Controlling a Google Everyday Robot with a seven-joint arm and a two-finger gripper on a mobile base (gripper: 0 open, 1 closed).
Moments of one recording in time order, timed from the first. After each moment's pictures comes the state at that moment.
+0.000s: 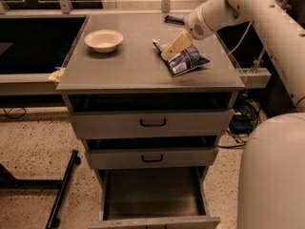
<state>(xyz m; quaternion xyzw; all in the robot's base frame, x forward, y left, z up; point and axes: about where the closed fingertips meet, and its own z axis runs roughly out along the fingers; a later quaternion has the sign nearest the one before) 0.778 -0.099 0.917 -0.50 0.76 0.12 0.41</state>
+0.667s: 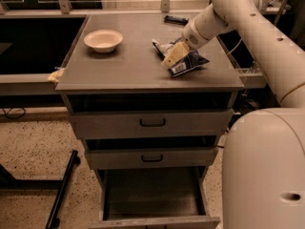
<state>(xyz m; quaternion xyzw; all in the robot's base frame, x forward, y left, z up) 0.794 -0.105 0.868 -0.49 0.79 0.10 0.36</state>
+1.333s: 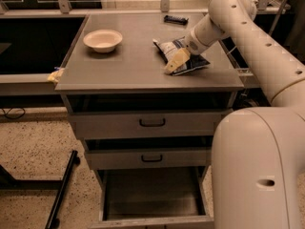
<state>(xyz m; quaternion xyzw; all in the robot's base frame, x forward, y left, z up) 0.814 -0.127 0.828 -0.46 0.82 0.08 0.33</state>
